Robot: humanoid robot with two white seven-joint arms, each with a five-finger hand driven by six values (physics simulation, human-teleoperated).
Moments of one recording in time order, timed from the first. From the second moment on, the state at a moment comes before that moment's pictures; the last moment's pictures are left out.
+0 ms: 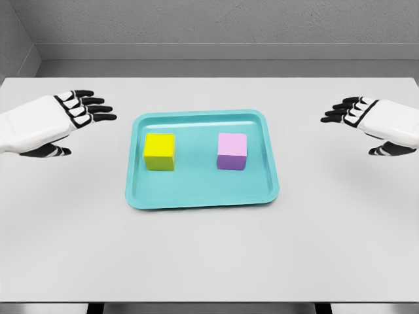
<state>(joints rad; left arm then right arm) -0.29 1.04 -0.31 -1.74 -0.47 -0.61 -0.18 -0.46 -1.13 0.55 -1.56 0.36 -0.61 0.20</state>
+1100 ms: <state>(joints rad) -0.41 0.93 -0.40 -1.73 -0.76 -0.61 -0.25 -0.75 -0.89 0.69 -1.37 0.39 -0.61 0.56</state>
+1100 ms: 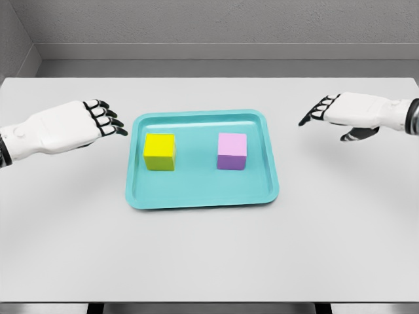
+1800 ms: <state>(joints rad) -0.50 0.87 -0.52 -1.61 -0.77 -0.61 -0.25 -0.76 -0.75 0.73 -1.39 0.45 -0.61 0.61</state>
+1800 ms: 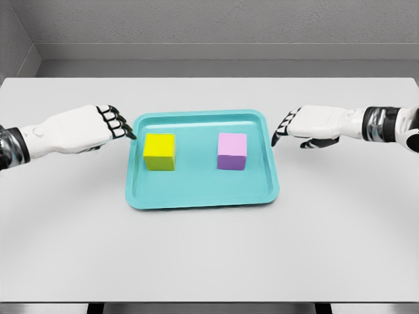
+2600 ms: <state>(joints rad) -0.51 0.80 -0.57 -1.49 -0.77 -0.61 -0.27 -0.76 -0.64 0.76 -1.34 0.52 -0.61 0.61</state>
